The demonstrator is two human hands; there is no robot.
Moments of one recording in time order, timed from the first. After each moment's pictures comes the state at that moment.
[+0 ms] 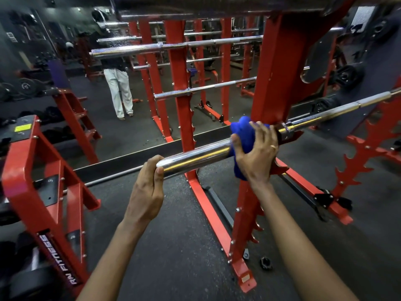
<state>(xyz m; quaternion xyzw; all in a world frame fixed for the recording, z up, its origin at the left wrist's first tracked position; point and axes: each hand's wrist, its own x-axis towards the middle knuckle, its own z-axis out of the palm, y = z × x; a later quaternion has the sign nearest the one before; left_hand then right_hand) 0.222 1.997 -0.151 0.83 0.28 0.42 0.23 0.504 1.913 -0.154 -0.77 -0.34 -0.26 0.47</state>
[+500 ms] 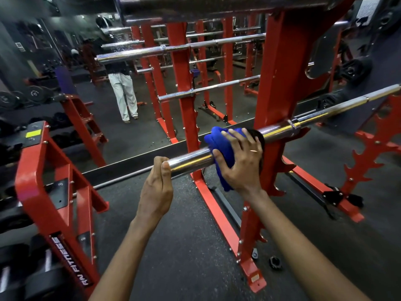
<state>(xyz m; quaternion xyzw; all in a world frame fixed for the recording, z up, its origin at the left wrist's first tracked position) 0.230 1.991 -0.141 0.82 0.35 0.39 0.25 0.456 1.917 -0.160 -0.71 -0.47 -0.29 0.44</state>
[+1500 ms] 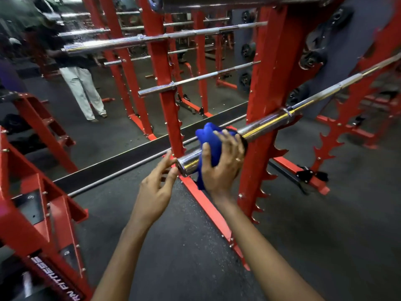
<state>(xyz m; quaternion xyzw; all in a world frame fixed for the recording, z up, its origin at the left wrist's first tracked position) 0.181 2.037 -0.143 0.81 0.25 0.34 0.40 0.349 1.966 -0.162 -0.71 -0.28 -0.28 0.58</state>
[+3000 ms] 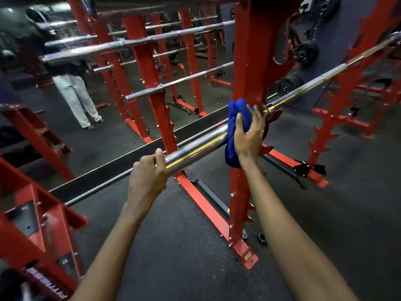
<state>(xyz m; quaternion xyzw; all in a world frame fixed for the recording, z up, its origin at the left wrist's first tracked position) 0.248 2.020 -0.106 0.84 0.37 0.31 0.23 0.502 1.928 -0.147 -0.72 -0.21 -0.18 0.64</state>
